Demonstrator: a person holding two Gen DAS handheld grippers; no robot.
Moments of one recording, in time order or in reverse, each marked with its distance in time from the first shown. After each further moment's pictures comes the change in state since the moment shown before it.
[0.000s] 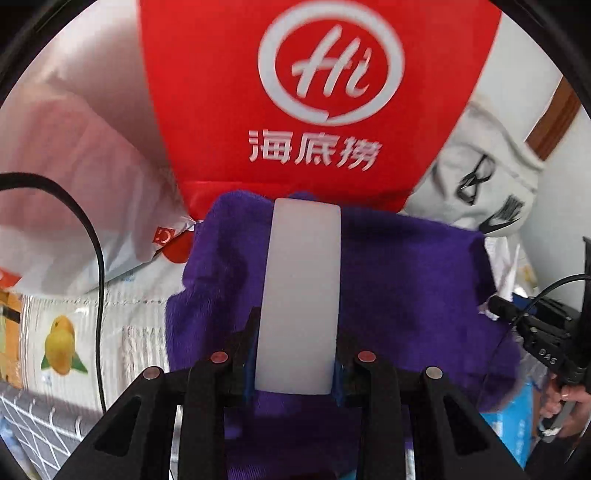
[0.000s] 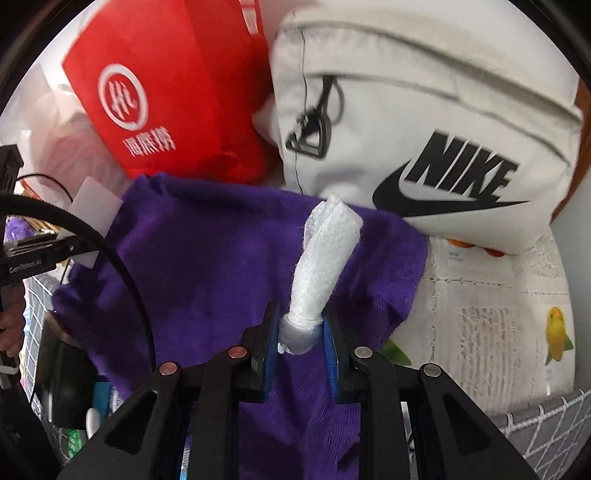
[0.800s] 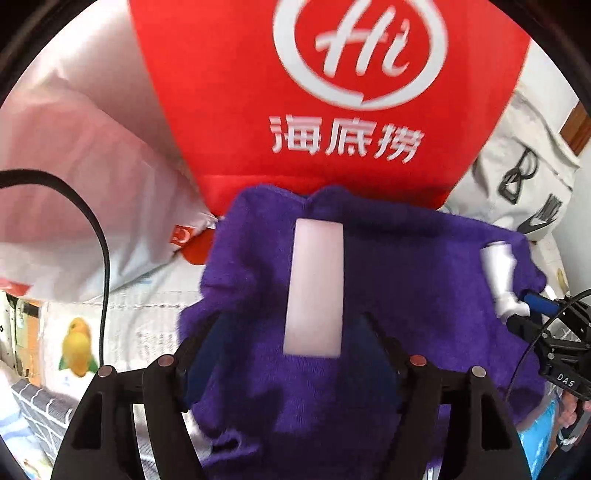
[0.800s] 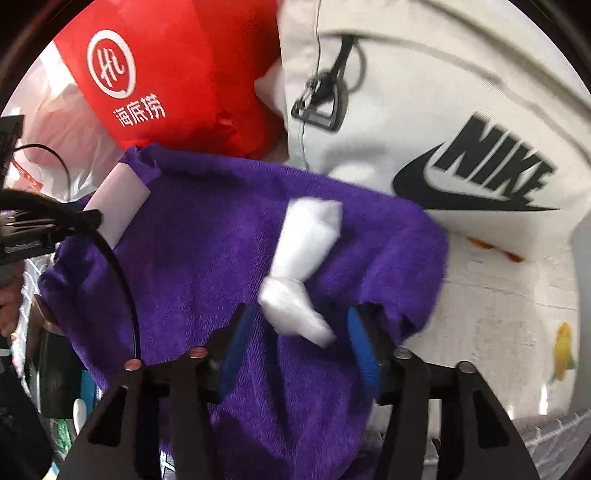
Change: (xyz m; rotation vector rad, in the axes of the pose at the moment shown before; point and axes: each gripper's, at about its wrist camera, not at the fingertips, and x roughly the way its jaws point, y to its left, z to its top) left arm 0.004 -0.024 0.003 -0.010 0.033 0.119; right arm 0.016 0.012 0.008 -0.062 0.075 -0.021
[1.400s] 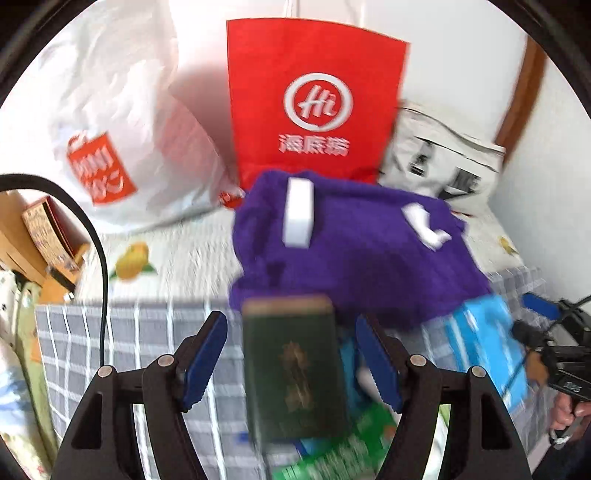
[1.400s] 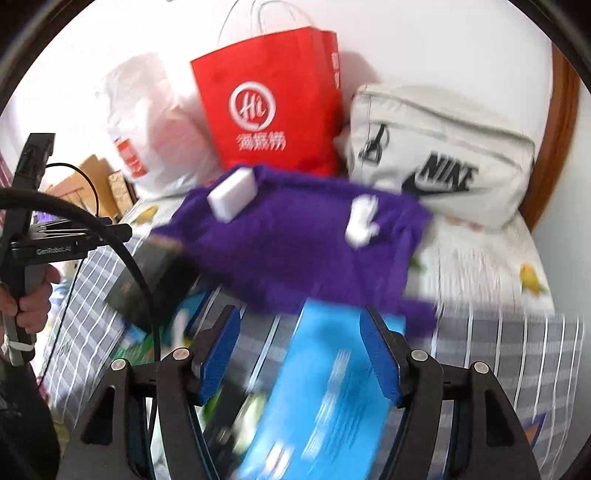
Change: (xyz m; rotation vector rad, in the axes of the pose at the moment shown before) left arm -0.128 0.049 -0.141 0.006 -0.185 -0.091; right arm -0.139 0.055 -0.142 -0.021 -0.239 0.067
